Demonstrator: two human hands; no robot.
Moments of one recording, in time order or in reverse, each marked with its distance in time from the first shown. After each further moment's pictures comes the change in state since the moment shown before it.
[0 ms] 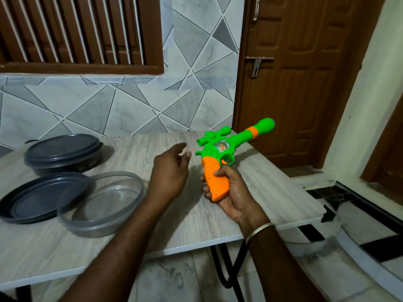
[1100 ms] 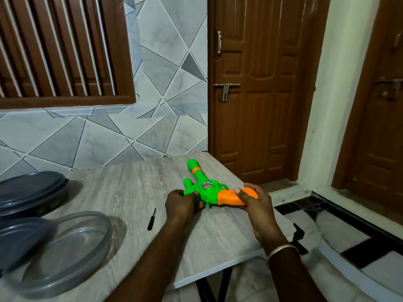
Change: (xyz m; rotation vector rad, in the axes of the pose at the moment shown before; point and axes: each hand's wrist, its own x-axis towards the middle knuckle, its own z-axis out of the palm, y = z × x) left_hand 0.019 0.009 0.127 -0.800 -0.140 -0.671; right_hand -0.006 -0.054 -0.110 -0.512 0.678 -0.416
